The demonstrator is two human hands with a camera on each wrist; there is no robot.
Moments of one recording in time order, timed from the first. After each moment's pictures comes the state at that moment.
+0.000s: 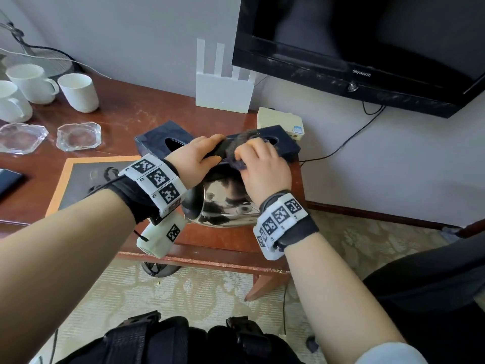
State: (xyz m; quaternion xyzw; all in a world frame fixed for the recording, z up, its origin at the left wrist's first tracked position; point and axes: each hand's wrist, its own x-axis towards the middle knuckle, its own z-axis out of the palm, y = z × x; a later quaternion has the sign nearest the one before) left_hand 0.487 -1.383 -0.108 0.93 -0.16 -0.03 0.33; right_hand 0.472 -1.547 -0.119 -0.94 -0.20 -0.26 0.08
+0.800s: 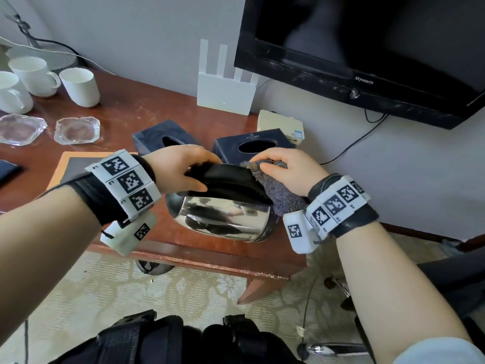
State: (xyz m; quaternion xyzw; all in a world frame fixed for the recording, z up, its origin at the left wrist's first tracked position) left_hand 0.471 -1.372 -0.085 0.93 -0.25 -0.11 0.26; right_hand 0.484 -1.616 -0.071 -0.93 -0.22 0.08 0.28
